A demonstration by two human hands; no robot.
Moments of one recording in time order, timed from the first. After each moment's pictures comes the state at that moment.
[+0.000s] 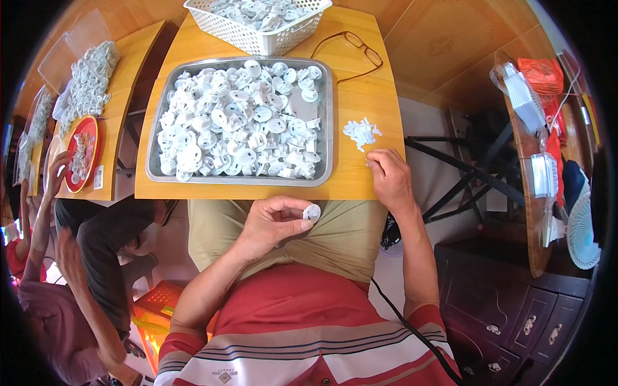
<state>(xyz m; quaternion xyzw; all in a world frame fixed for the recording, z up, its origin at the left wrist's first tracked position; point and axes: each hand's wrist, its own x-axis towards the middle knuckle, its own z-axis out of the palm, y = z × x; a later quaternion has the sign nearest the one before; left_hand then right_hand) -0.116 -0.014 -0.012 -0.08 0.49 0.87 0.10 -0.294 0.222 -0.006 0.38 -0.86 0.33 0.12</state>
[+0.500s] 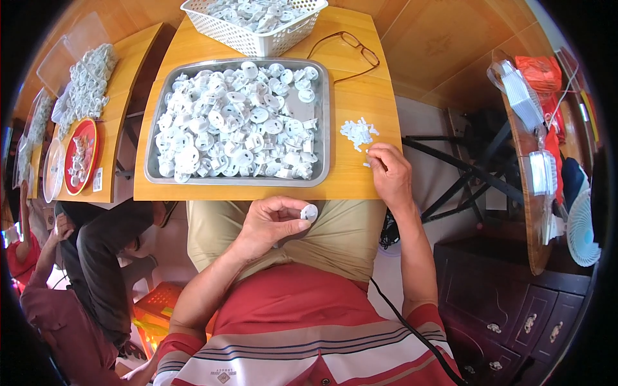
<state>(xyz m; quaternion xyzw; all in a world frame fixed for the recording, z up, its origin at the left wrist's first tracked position) -0.118 -0.012 -0.014 -0.09 0.49 0.86 0.10 -0.298 0.222 -0.008 0.33 -0.85 0.38 0.14</state>
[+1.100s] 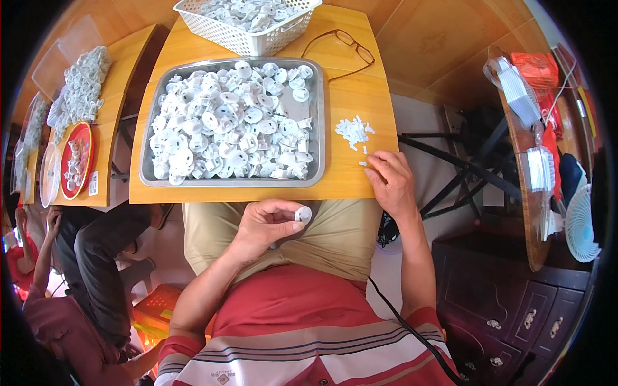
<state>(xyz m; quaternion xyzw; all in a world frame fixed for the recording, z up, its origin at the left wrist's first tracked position) -0.113 -0.013 -0.023 -0.08 0.48 0.87 0.09 -0.284 0.241 0.006 0.38 -0.87 0.28 0.15</state>
